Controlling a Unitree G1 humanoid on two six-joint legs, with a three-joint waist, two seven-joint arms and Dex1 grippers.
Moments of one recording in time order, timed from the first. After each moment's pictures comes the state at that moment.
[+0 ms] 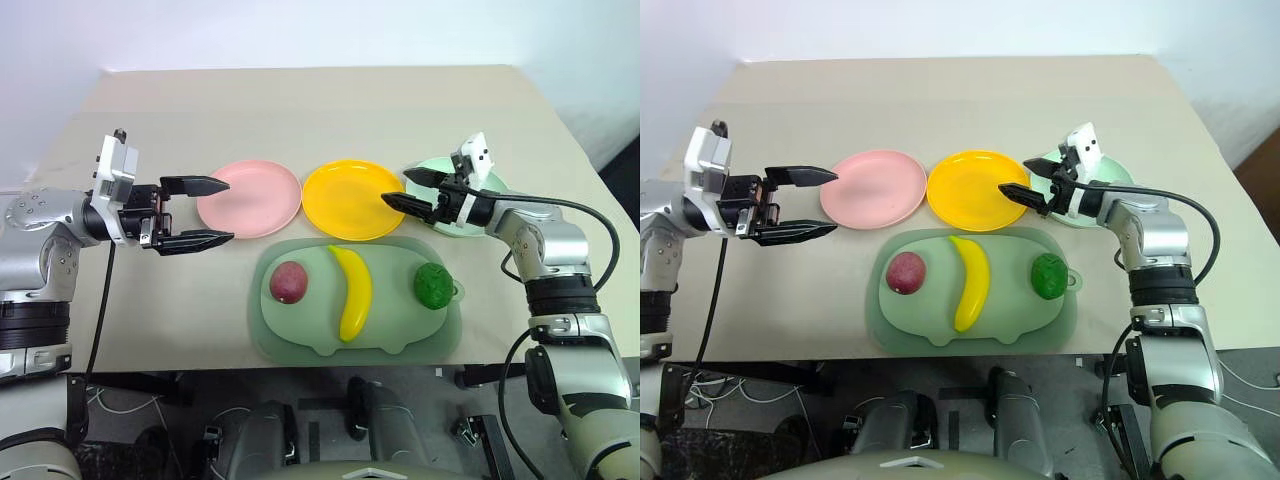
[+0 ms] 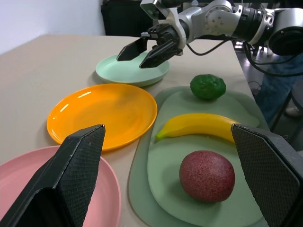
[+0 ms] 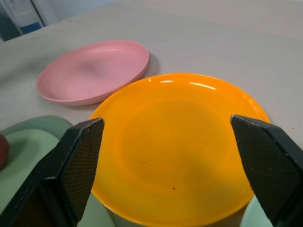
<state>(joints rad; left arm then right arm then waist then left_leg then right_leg) -0.59 0.82 0.17 0.19 -0.58 0.30 -1.50 -0.76 -0.55 -0.06 0.40 0.37 0.44 0.98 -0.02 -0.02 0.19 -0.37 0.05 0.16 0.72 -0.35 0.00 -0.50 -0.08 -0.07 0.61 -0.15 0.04</state>
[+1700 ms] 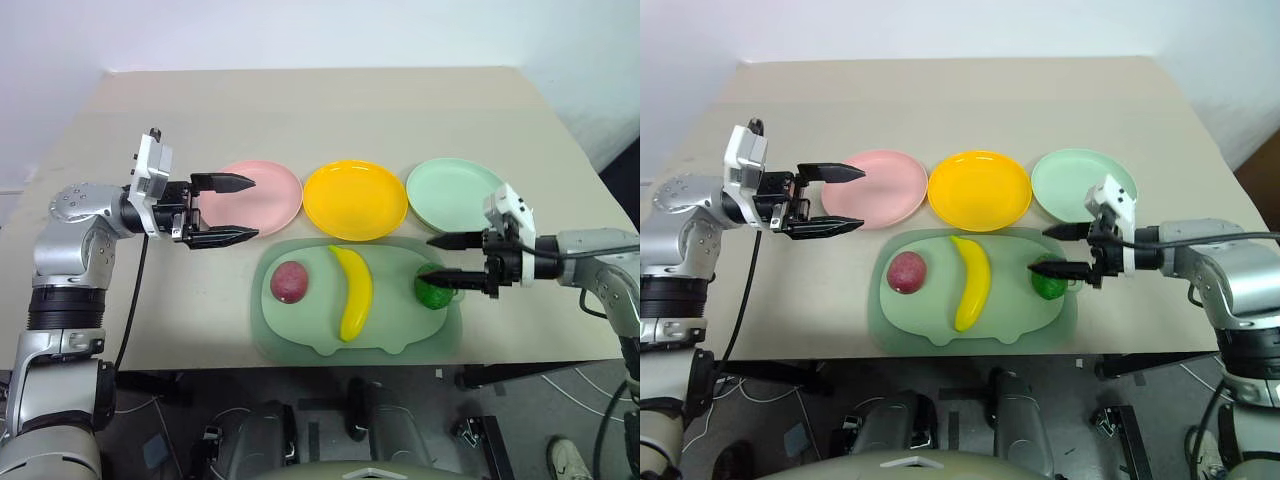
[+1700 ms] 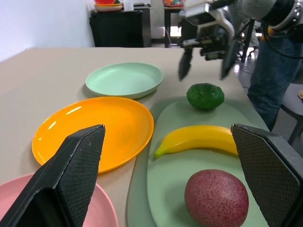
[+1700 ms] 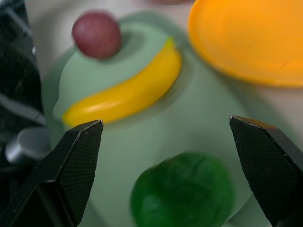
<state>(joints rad) -0.68 0.72 0.09 0.29 -0.53 0.23 -1.51 -0.39 -0.92 -0.05 -0.20 0.57 0.85 1.18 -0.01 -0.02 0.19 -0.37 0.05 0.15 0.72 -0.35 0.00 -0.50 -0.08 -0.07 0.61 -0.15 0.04</state>
